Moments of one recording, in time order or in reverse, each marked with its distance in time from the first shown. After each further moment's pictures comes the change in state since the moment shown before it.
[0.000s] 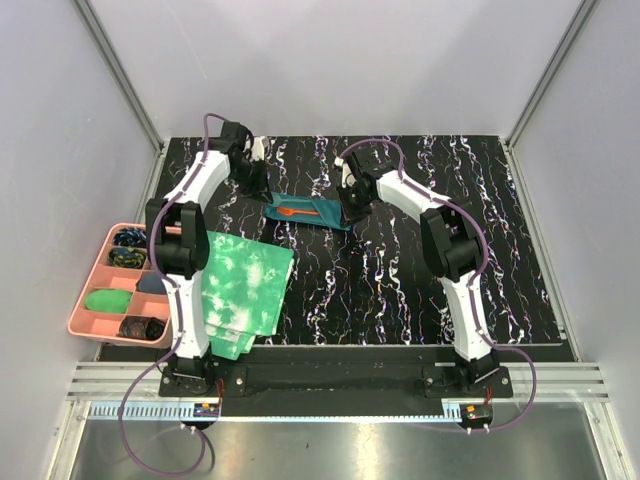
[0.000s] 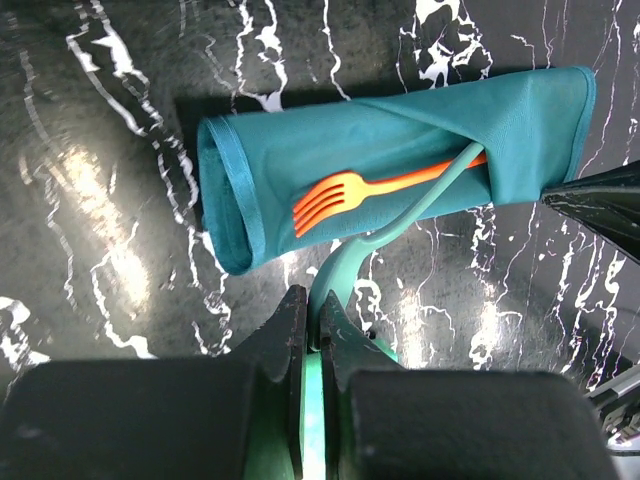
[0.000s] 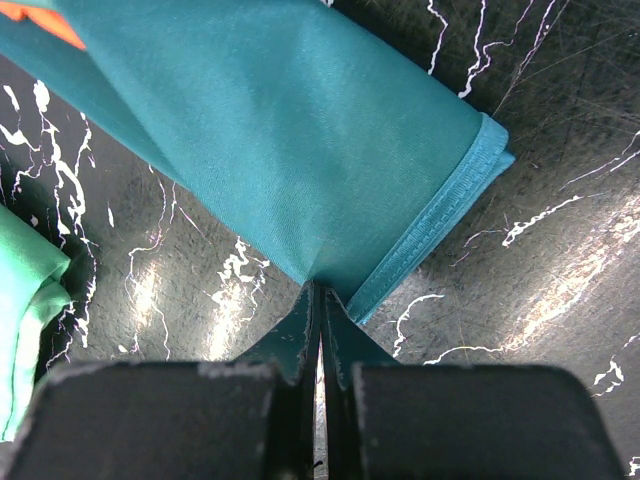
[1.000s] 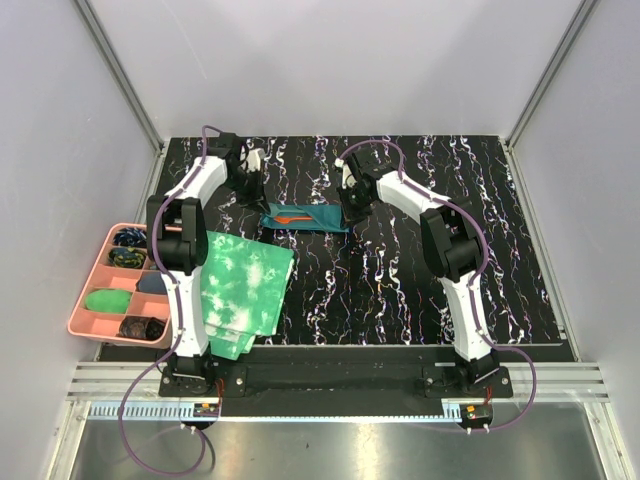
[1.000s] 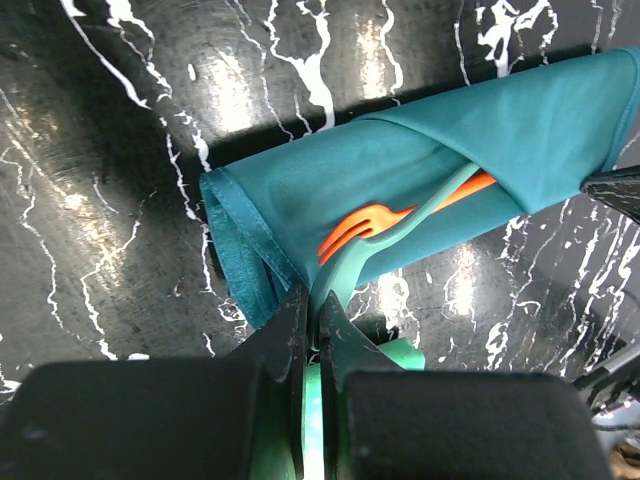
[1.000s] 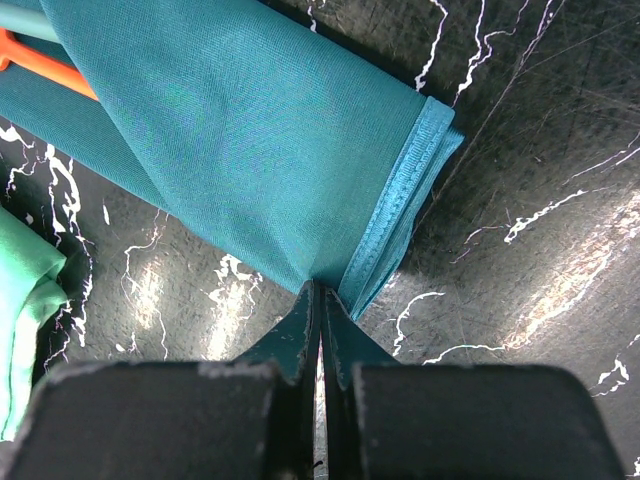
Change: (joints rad) left arm 0.038 0.062 -0.044 0.006 0.065 0.020; right arm 0.000 -0.002 -0.011 0.003 0.000 0.002
